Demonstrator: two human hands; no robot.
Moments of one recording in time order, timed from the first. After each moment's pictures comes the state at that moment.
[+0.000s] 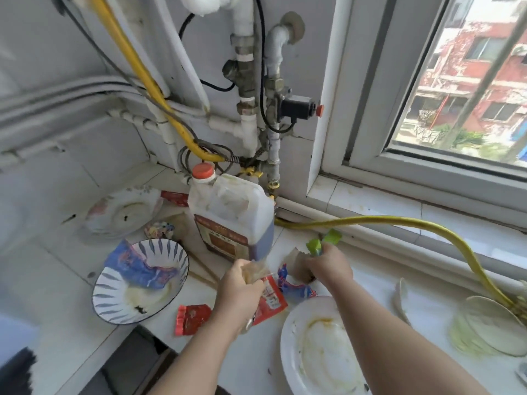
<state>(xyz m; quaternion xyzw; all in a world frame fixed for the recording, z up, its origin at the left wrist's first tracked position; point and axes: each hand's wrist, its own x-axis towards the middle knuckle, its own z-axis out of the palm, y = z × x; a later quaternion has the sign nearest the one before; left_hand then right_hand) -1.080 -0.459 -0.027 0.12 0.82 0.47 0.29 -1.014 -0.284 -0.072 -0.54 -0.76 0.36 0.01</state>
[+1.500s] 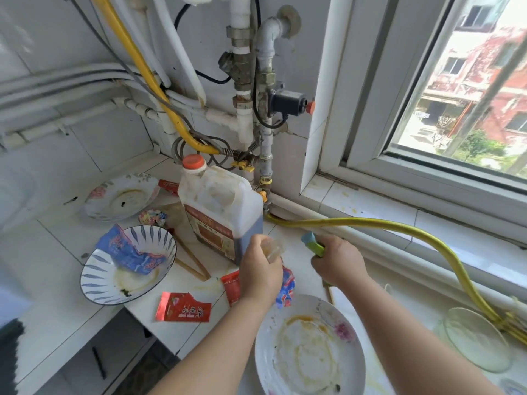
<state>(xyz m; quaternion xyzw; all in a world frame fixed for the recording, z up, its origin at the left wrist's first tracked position) -1.044 -0.389 -0.035 0.17 0.84 0.49 0.15 -0.975 -0.253 -0.041 -0.37 -0.91 0.18 0.00</state>
